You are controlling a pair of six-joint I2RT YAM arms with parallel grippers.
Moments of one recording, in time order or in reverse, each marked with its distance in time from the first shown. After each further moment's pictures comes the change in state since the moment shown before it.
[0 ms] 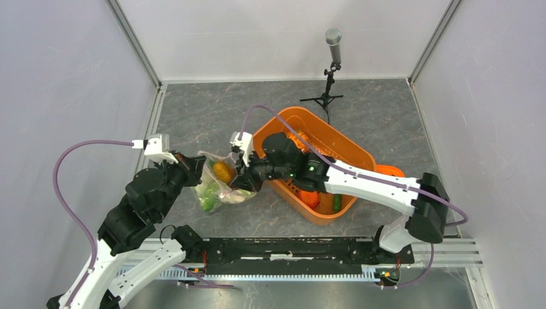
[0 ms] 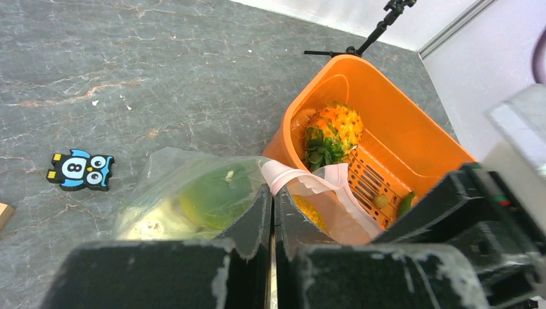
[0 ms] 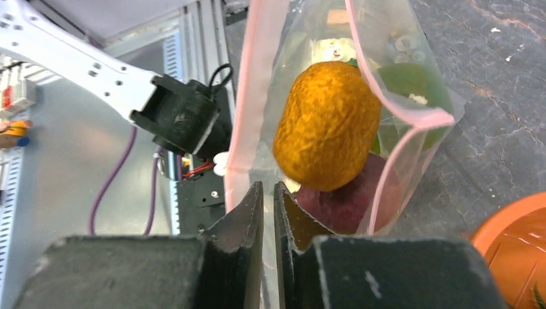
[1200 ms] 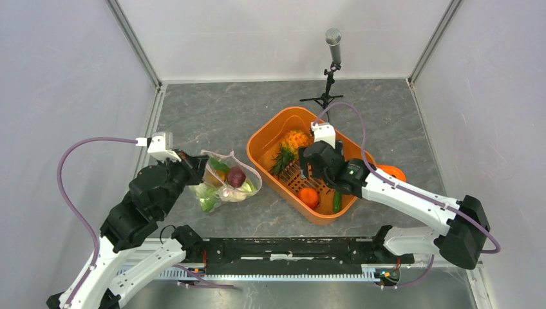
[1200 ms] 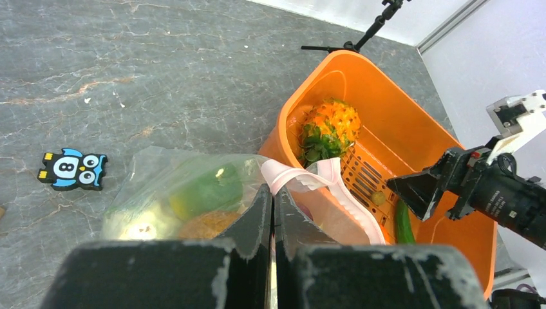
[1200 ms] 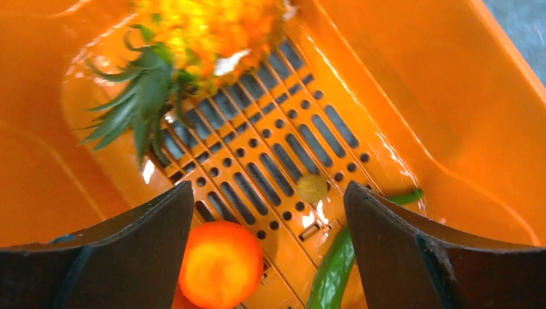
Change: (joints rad) left arm 0.000 0.027 0.000 0.012 0.016 -0.007; right arm -0.185 -0.284 -0.315 -0.398 0.893 0.301
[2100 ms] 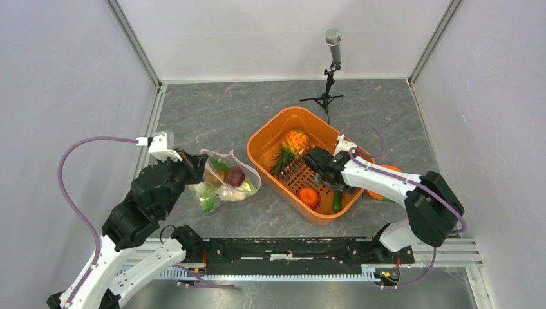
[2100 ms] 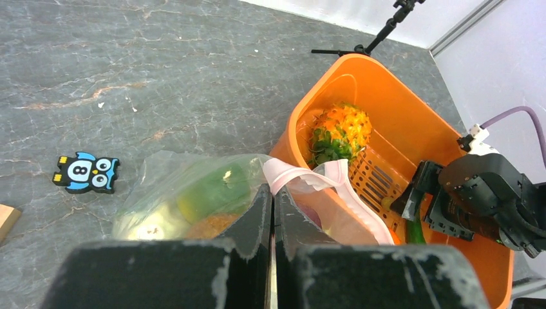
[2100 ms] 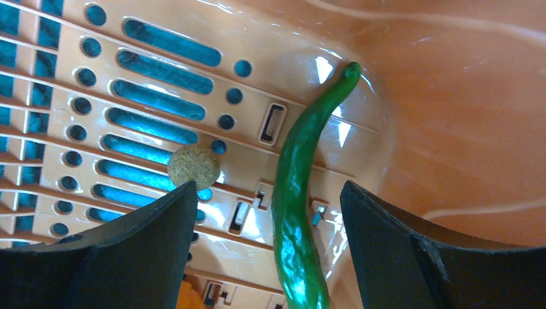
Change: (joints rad) left arm 0.000 0.004 -0.011 0.014 -0.023 0.024; right arm -0.162 0.227 -0.061 -0.355 0.044 0.647
